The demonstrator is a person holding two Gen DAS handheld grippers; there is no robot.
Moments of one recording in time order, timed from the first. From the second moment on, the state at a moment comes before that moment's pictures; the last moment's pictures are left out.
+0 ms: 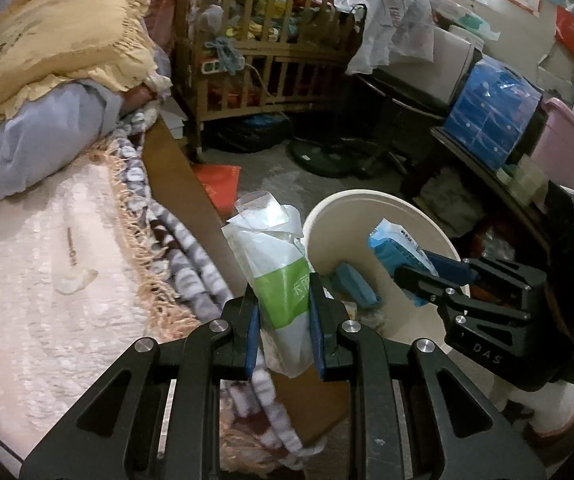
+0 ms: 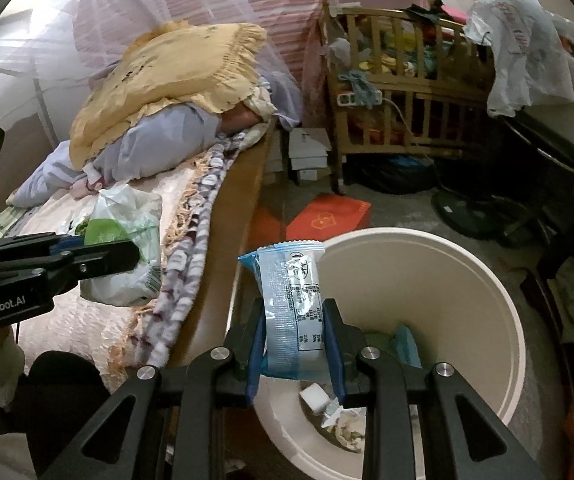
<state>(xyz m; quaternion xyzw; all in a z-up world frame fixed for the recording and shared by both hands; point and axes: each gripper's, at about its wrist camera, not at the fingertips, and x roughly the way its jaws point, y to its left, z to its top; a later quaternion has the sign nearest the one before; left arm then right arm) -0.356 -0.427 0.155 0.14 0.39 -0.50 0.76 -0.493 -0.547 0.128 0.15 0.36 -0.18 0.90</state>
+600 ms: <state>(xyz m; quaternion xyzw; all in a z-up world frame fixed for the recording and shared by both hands) -0.372 -0.460 0.145 0.14 0.40 -0.53 0.73 -0.517 -0.577 0.116 0.18 0.37 -0.21 0.89</state>
